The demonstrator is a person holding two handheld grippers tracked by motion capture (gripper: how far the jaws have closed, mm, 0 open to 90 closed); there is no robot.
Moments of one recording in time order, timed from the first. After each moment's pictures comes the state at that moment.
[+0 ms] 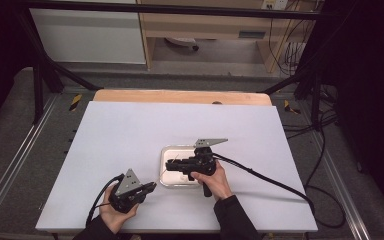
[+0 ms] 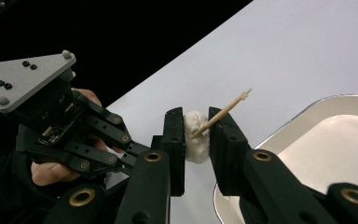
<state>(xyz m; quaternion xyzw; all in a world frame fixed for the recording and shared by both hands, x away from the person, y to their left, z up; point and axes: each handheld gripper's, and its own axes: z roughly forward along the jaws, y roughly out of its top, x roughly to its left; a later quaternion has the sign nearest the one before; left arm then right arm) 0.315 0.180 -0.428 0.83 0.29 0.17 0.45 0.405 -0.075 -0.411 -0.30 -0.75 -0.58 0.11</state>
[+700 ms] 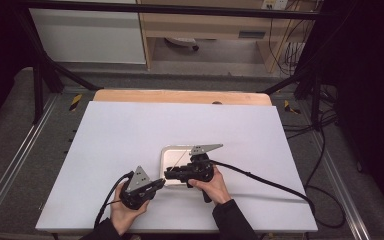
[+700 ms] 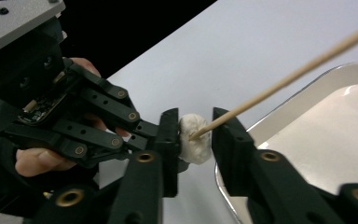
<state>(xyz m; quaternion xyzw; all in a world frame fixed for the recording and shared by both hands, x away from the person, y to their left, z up) 0.321 0.157 -0.430 0.82 0.31 0.17 0.45 0.395 -0.069 -0.423 -0.29 -0.78 -0.55 0.10</state>
